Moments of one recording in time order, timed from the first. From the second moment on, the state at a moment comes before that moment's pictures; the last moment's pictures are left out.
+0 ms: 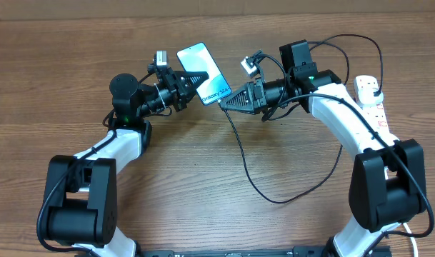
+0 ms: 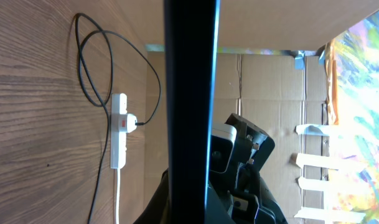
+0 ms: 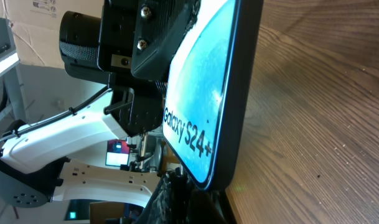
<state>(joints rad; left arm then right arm) -0.11 1.78 0.84 0.94 1.00 -1.57 0.27 1.86 1.37 -0.53 -1.32 0.30</state>
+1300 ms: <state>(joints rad) -0.11 1.78 0.84 0.96 0.94 -1.62 0.27 1.86 1.36 -0.35 -1.30 0.49</state>
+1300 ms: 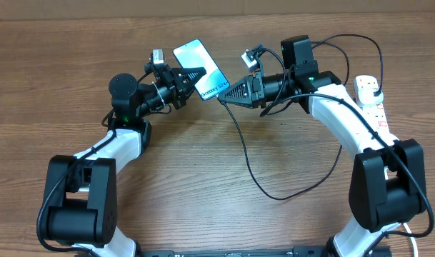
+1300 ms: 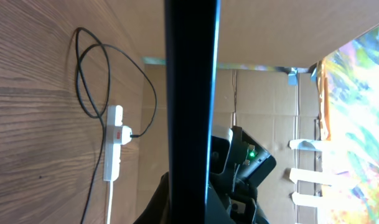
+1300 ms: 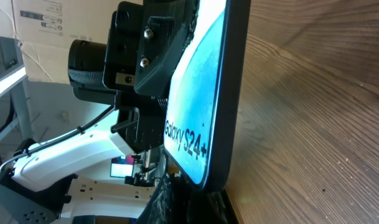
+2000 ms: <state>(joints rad) -0.11 1.78 0.84 0.96 0.93 -1.65 0.27 1.86 1.36 -0.34 -1.32 0.49</state>
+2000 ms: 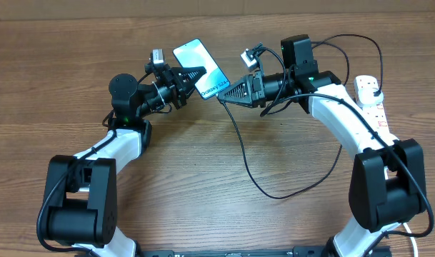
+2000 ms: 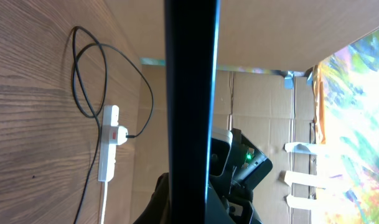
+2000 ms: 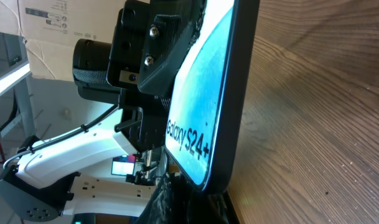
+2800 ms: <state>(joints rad) -0.12 1.78 0.84 0.97 0.94 -1.65 0.26 1.86 1.36 -0.35 -1.33 0.49</state>
